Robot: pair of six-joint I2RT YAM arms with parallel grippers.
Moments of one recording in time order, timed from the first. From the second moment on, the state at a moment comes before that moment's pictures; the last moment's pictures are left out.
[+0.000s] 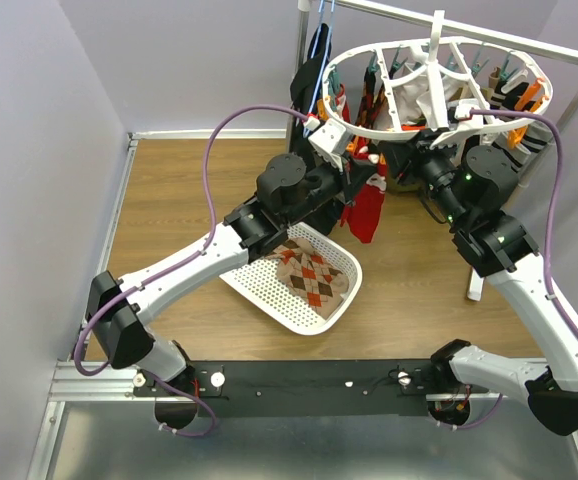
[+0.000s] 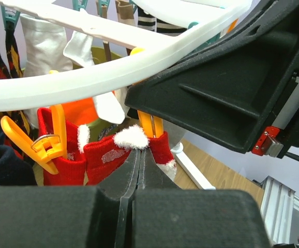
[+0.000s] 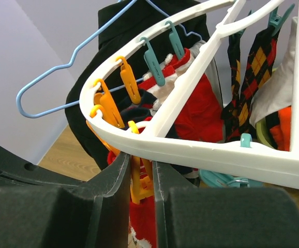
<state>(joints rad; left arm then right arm) -0.92 1.50 1.42 0.22 0.03 -0.25 0.53 1.07 1.33 -0.21 0.11 0.27</state>
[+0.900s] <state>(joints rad) -0.92 1.45 1.37 0.22 -0.02 -0.23 0.53 1.04 1.47 -0.46 0.09 0.28</state>
